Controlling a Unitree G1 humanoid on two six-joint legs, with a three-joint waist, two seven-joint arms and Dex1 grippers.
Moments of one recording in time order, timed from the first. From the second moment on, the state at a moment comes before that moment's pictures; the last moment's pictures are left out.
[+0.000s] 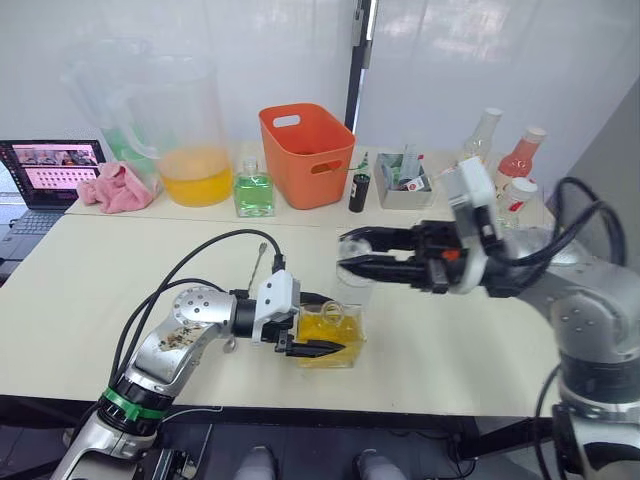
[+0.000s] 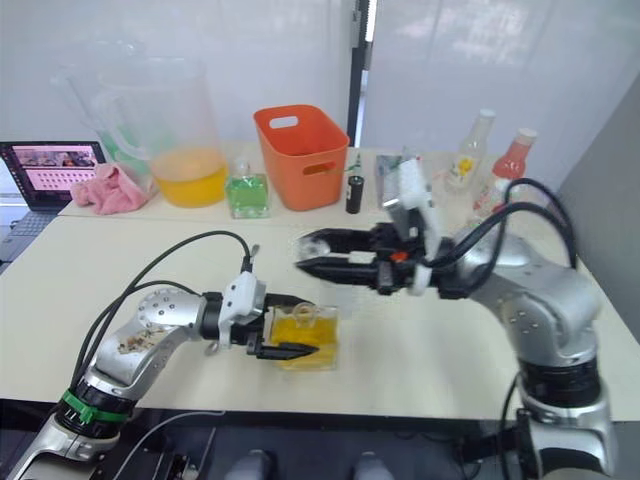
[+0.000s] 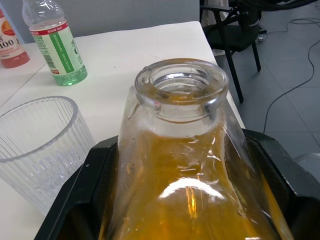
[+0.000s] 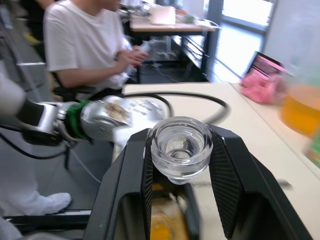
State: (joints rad) left arm -0.44 0.59 -0.24 -0.20 -0.40 0.29 -1.15; right arm -0.65 -0.72 -0.12 -0.42 0.90 0.84 0.91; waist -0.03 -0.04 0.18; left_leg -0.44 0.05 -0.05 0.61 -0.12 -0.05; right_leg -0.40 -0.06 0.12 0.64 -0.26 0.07
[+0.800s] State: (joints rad) left arm -0.39 0.59 -0.21 -0.24 -0.40 0.31 -1.12; right arm -0.43 -0.73 -0.39 0.68 0.33 0.14 0.60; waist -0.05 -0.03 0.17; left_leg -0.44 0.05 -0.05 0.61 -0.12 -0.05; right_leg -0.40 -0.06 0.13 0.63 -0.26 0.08
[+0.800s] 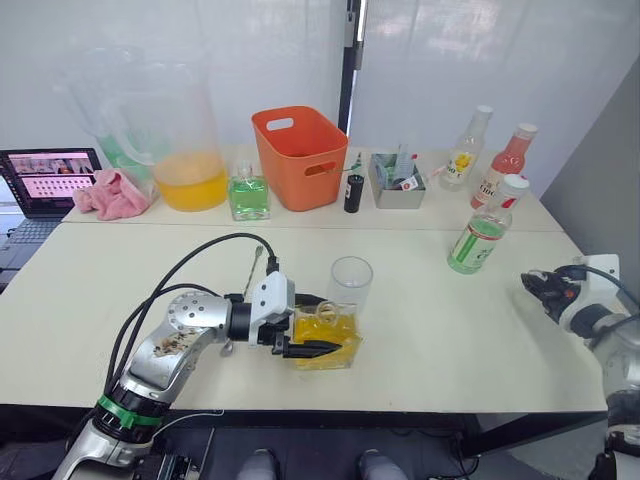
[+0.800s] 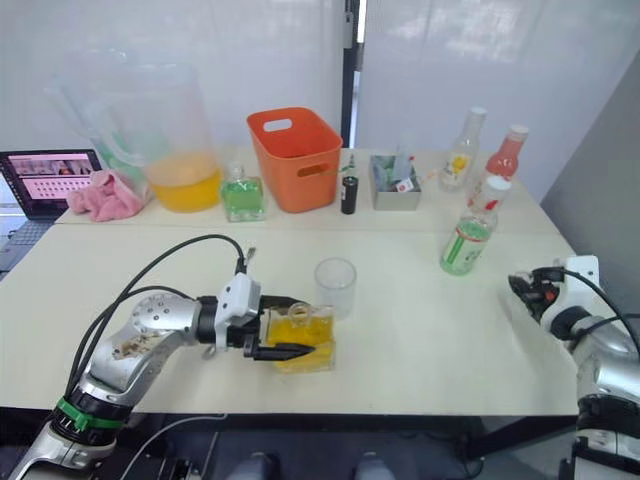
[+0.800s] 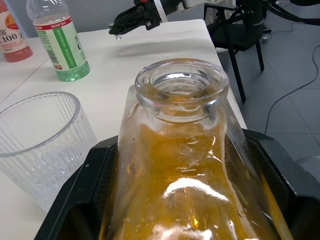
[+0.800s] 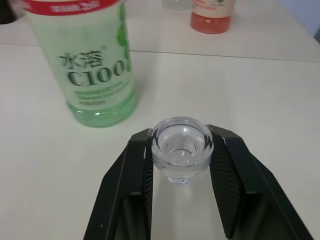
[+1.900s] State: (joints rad) left arm -0.37 0.55 -0.17 -0.24 -0.45 0.39 -1.07; right arm -0.47 -0.84 -0.46 0.52 0.47 0.27 0.76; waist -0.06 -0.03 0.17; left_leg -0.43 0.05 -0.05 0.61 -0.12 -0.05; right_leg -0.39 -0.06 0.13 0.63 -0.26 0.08
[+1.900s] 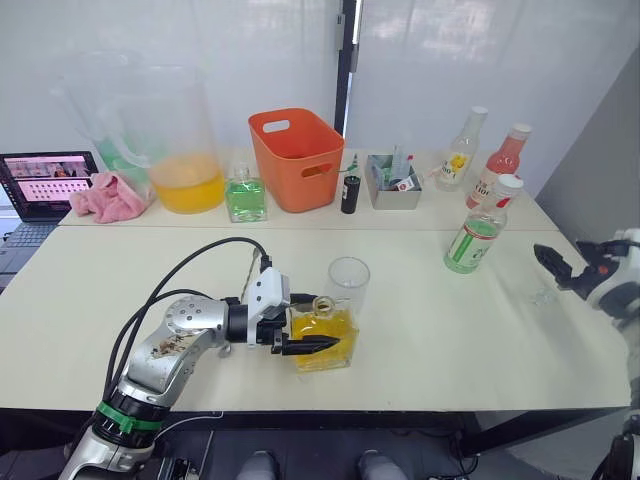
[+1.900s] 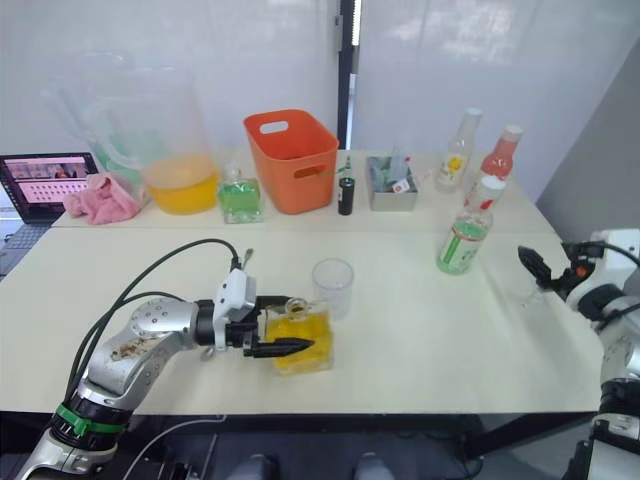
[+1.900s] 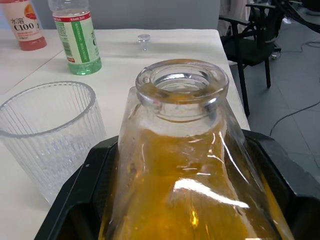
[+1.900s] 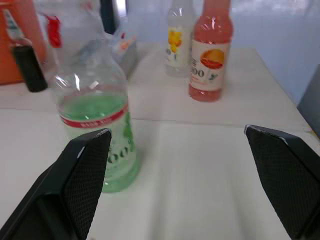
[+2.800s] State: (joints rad) left arm -0.31 0.74 0.09 -0.46 -0.61 0.73 -0.87; right arm -0.29 -0.95 -0.35 -0.25 0.82 0.71 1.20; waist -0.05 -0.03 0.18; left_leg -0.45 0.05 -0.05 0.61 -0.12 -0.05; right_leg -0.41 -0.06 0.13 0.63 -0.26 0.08
